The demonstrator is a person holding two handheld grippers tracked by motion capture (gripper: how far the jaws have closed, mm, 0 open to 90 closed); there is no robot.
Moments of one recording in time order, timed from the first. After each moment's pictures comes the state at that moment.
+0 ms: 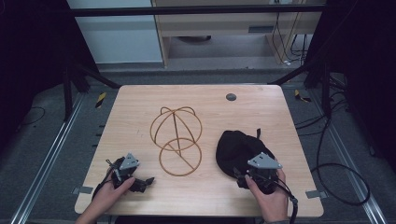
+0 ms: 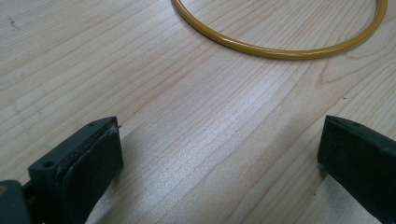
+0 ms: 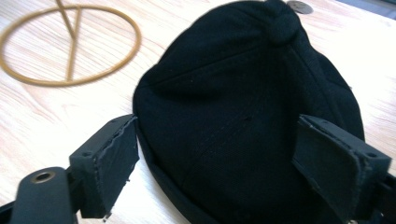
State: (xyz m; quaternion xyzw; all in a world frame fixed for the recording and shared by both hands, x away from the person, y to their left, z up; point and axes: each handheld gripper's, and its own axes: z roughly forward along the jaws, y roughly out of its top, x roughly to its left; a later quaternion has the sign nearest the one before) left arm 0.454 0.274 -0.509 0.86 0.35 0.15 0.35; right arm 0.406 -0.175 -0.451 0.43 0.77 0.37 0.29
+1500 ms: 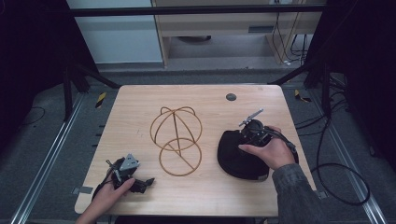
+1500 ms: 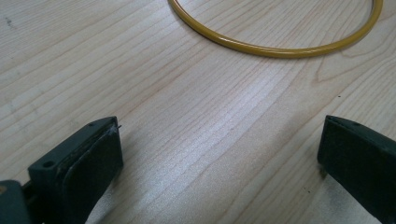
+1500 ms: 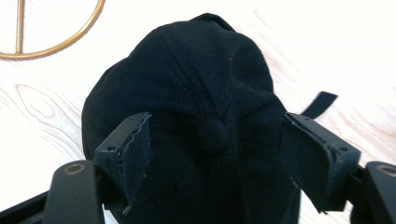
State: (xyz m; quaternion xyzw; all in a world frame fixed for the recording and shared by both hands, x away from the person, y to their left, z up) left arm 0.452 0.273 -0.509 0.86 0.34 0.15 0.35; right arm 0.516 -0.170 -0.389 0.41 0.88 0.19 0.15
